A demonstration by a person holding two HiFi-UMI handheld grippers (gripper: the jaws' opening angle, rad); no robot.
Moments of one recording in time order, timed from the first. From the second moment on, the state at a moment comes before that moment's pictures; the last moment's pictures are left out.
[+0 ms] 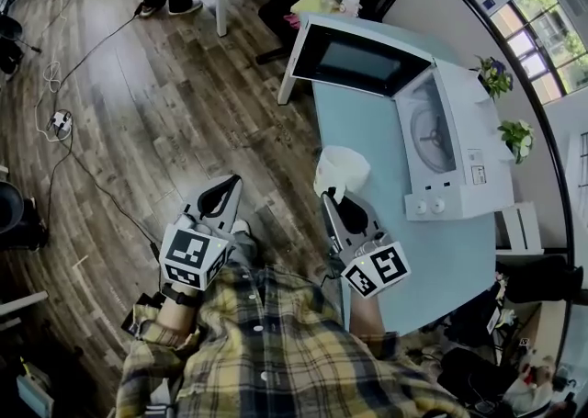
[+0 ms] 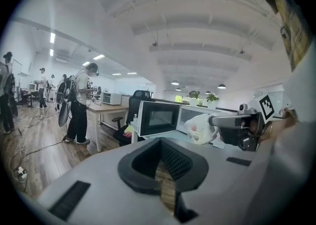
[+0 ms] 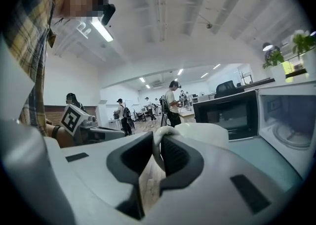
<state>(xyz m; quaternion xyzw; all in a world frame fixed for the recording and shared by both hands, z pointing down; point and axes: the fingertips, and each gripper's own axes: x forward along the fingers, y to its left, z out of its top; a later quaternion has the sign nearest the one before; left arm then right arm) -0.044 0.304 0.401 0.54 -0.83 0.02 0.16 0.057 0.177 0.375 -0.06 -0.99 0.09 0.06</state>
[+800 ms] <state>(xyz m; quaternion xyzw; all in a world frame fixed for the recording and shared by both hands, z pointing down) -0.109 0.315 0.434 0.57 -0.80 0.01 0.20 -0.006 0.185 0.401 -0.01 -0.99 0.10 0.10</state>
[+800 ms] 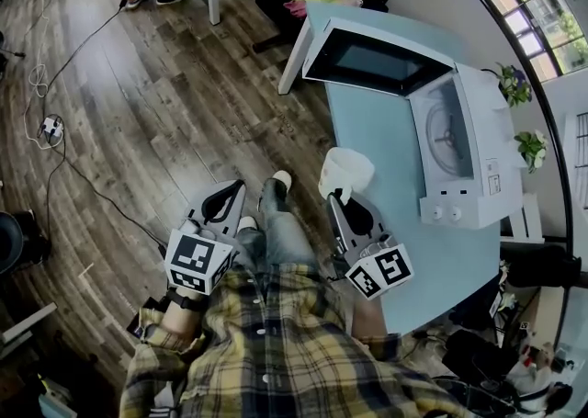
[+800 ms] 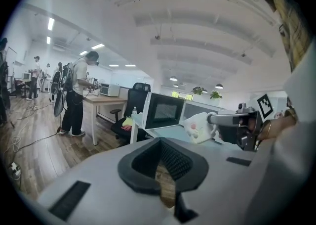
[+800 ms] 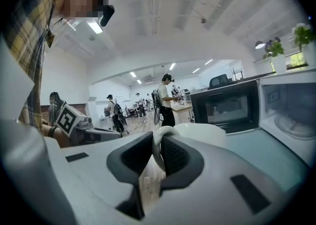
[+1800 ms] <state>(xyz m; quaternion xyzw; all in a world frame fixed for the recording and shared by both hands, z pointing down) -0.176 0.111 0.411 0.68 -0.71 0.05 0.17 -0.047 0.005 0.393 0.14 -0.98 0.13 0.06</state>
